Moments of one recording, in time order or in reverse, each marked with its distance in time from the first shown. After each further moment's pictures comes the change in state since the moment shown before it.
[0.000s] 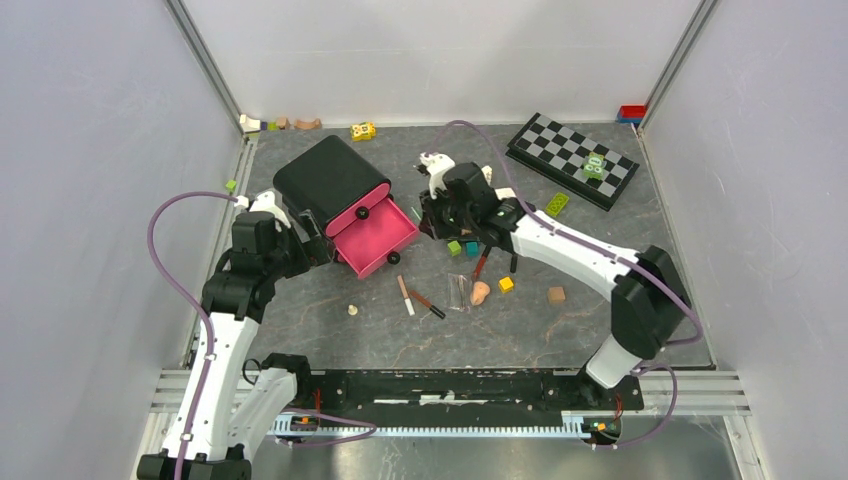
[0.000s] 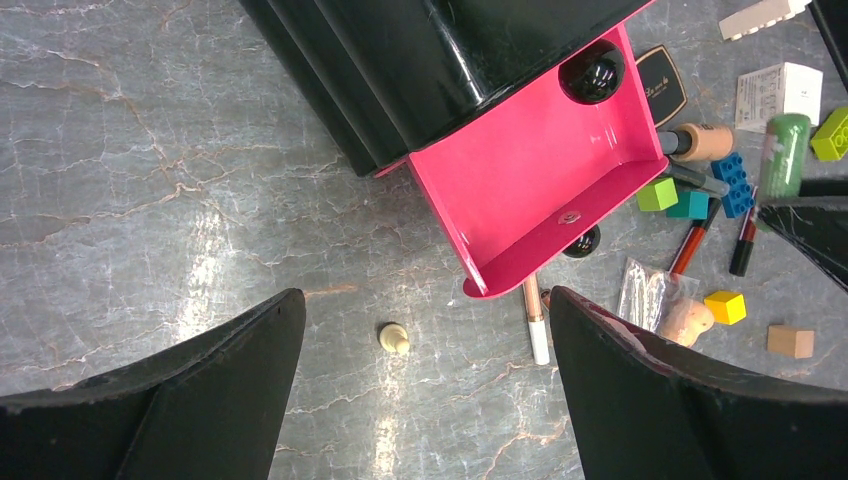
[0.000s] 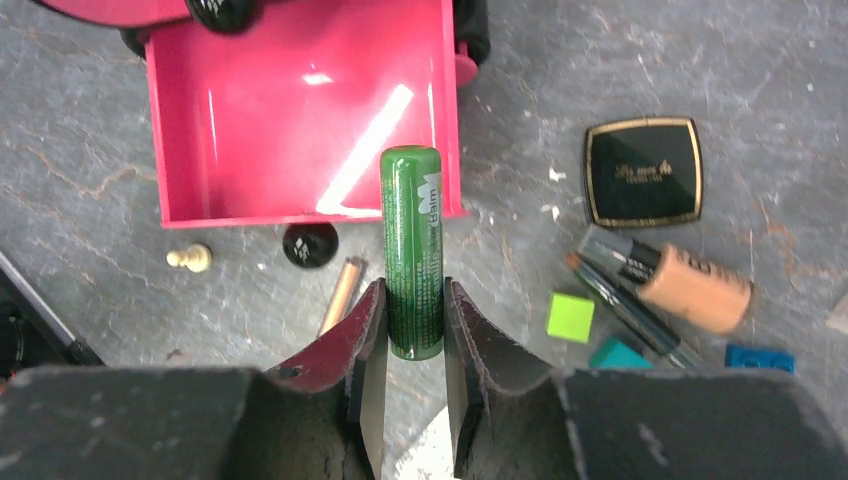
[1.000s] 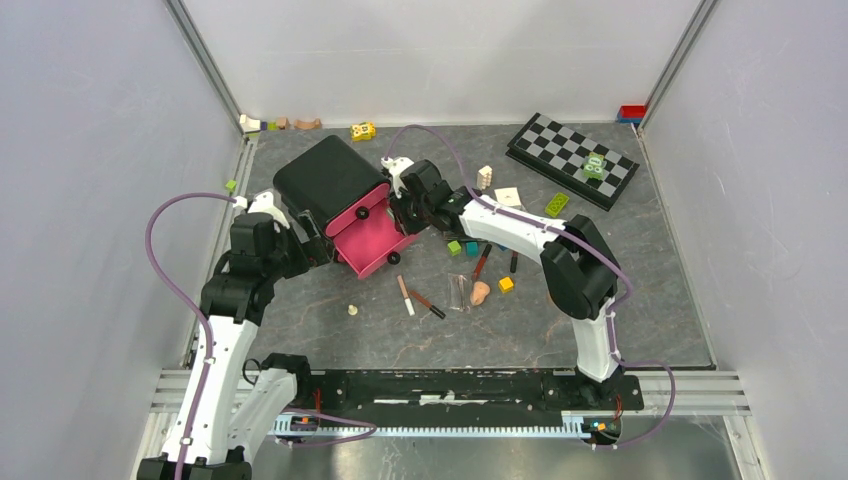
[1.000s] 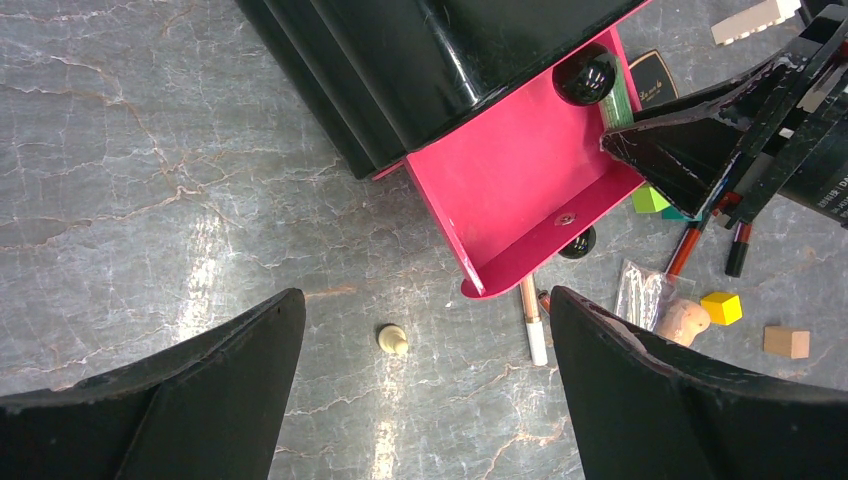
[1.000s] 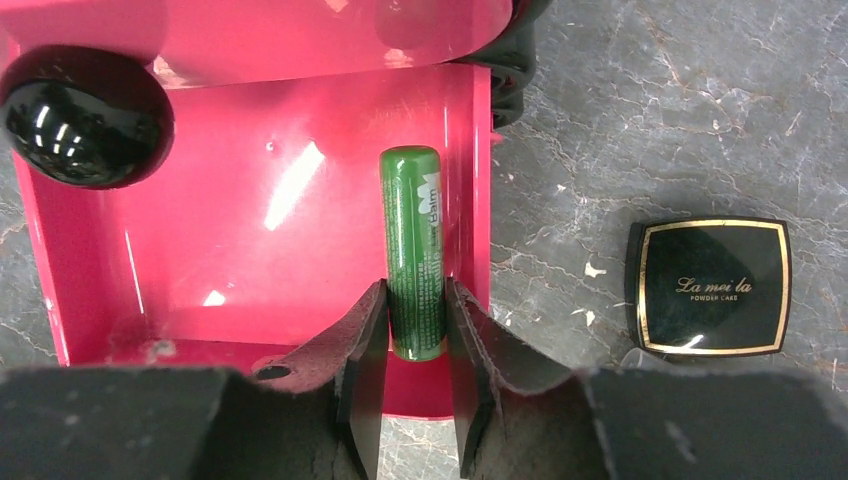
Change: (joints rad) left arm 0.000 -0.016 0.000 0.000 0.000 0.000; right arm 0.054 0.406 0.344 -0.048 0.025 -0.037
